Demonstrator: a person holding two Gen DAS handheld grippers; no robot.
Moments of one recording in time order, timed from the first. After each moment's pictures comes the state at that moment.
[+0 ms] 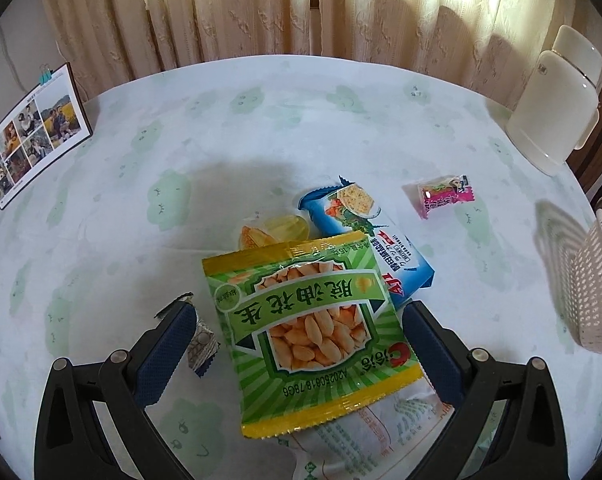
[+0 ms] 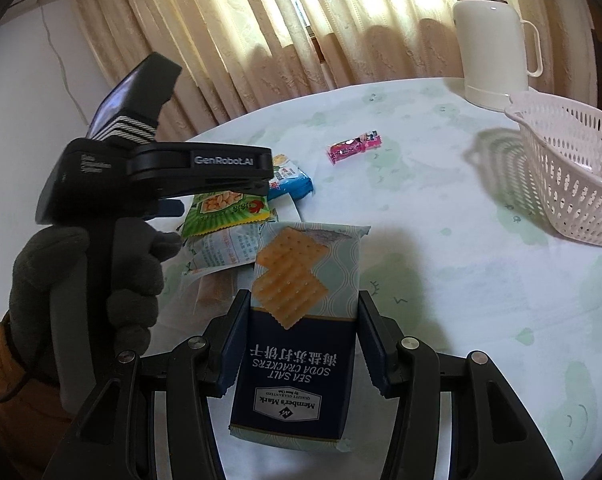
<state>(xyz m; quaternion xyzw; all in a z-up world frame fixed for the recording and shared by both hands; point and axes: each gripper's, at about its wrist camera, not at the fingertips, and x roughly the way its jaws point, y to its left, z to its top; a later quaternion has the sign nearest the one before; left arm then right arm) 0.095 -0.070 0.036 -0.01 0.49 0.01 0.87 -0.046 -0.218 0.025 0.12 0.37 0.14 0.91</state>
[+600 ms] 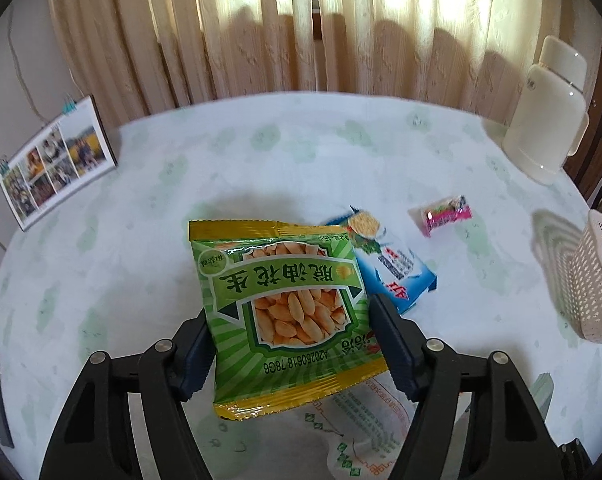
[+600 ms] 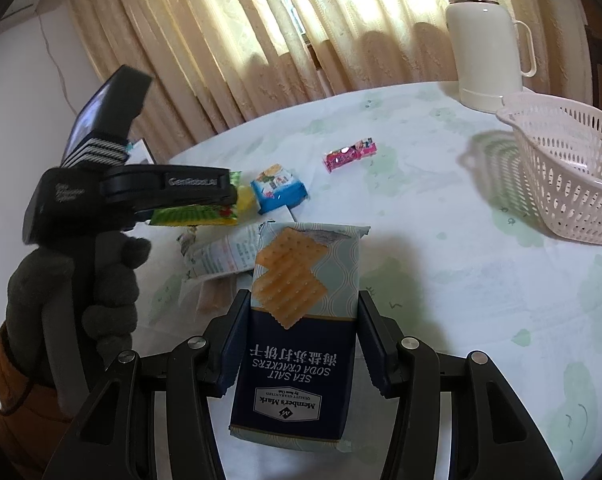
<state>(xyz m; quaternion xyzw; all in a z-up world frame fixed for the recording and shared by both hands) 0.073 -0.063 0.066 0.02 0.43 0.02 0.90 -0.051 -0.228 0.029 0.15 0.35 0.14 0.91</state>
